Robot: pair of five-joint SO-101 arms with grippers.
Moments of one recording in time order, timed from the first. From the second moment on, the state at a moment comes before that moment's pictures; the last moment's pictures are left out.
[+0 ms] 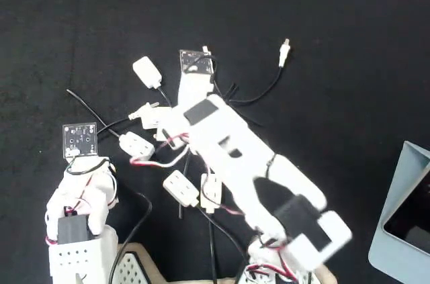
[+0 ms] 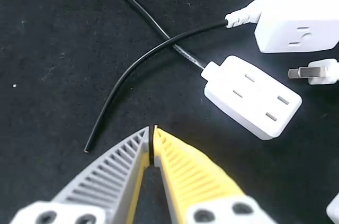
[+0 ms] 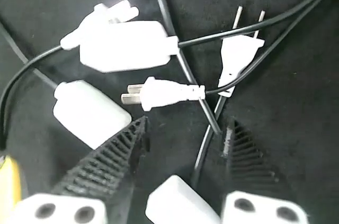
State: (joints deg) left arm -12.8 -103.8 96.3 62.5 -3.6; right arm -37.4 0.7 22.5 57.4 -39.7
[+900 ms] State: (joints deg) left arm -12.8 -103.8 96.3 62.5 -3.6; right arm -34.8 23.6 3.0 62.1 -51.0
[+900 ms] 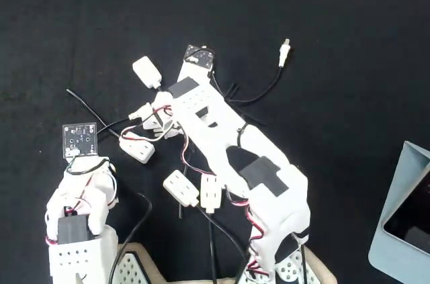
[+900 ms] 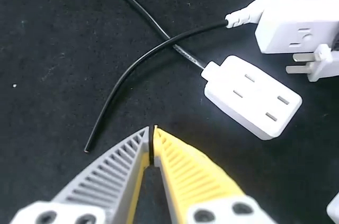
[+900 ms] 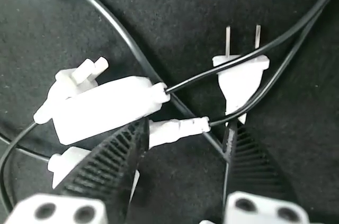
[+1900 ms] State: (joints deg) left arm -13.0 -103.8 96.3 62.5 -3.6; right arm -30.4 28.9 -2.8 66.5 -52.6
